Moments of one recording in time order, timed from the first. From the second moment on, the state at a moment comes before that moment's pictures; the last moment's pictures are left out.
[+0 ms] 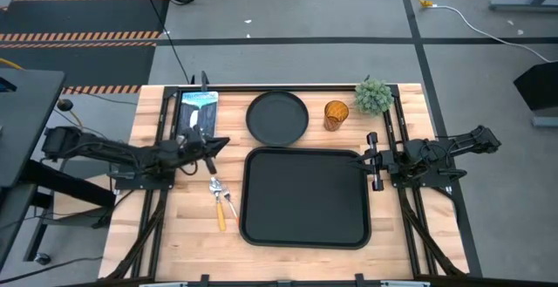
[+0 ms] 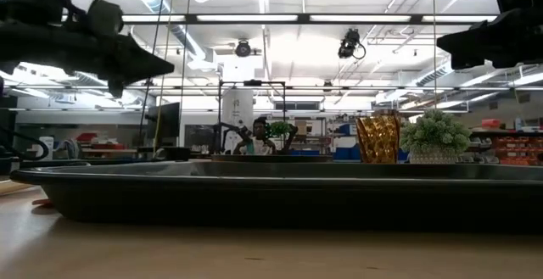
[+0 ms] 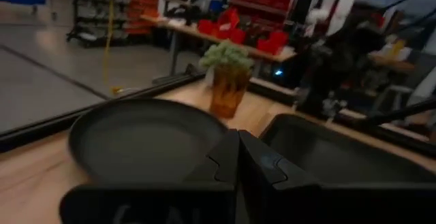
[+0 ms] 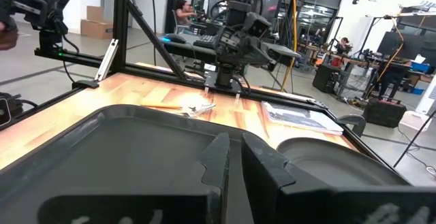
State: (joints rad) left arm -0.03 0.77 0.03 0.74 -0.49 -0.25; right arm 0.24 0.07 0.01 0.06 0.21 -0.21
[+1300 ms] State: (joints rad) left arm 0.30 1.93 1.18 0.42 -0.12 0.05; right arm 0.24 0.07 0.01 0.06 0.21 -0.21
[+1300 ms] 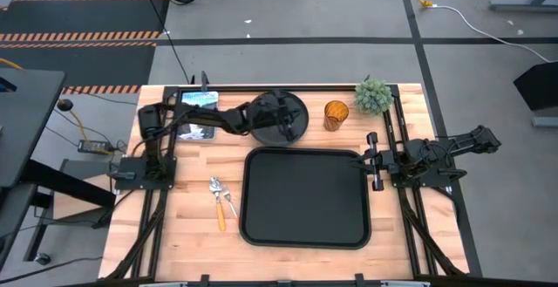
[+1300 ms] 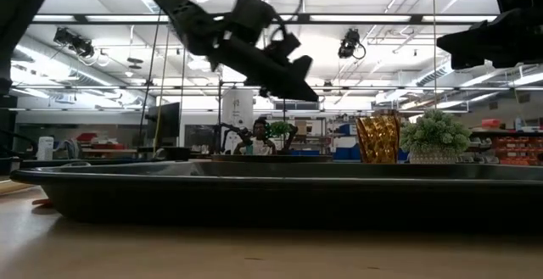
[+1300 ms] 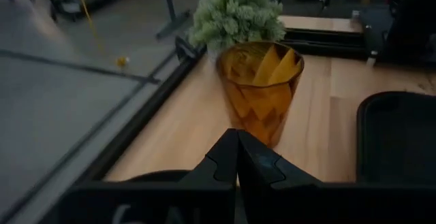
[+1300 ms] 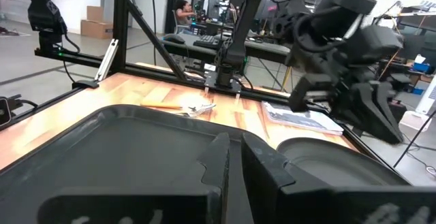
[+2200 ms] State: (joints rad) left arm 0.22 2.29 1.99 -0.28 -0.02 0.19; right arm 0.24 0.07 0.01 0.08 0.21 -0.21
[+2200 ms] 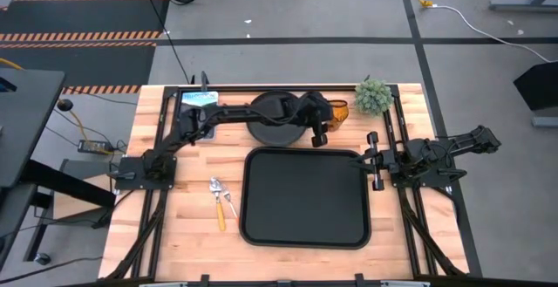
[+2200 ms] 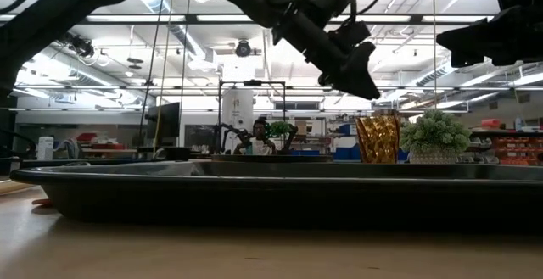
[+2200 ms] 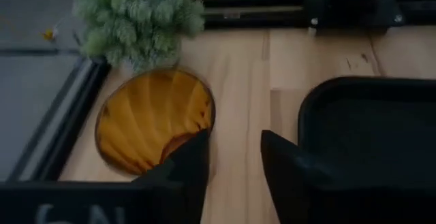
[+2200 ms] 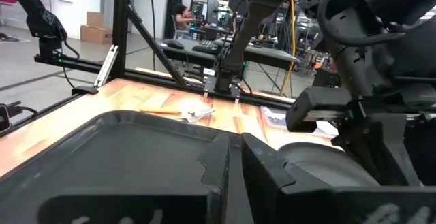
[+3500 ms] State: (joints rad) left arm 0.24 2.49 2.32 -0.55 0.01 0.57; right arm 0.24 0.07 0.01 0.14 0.21 -0.21
